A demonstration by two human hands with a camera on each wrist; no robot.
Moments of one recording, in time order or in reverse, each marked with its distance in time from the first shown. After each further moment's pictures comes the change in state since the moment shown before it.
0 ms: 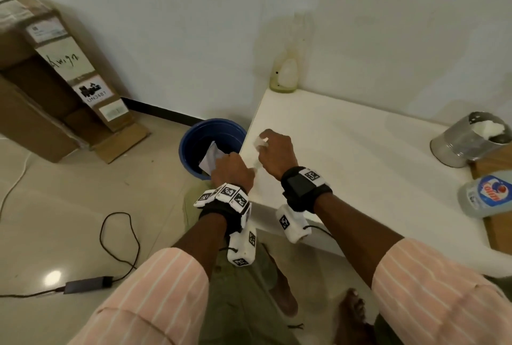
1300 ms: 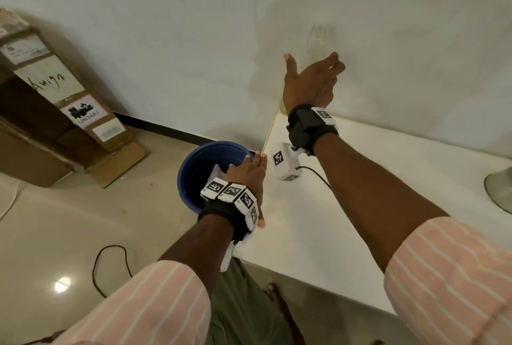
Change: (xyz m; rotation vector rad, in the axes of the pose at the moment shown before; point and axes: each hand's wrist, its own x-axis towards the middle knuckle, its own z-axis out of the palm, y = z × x) left_hand 0.115 0.033 -0.014 0.586 -0.349 0.415; right_hand 0.220 -0.029 -0.053 0.105 0.740 0.250
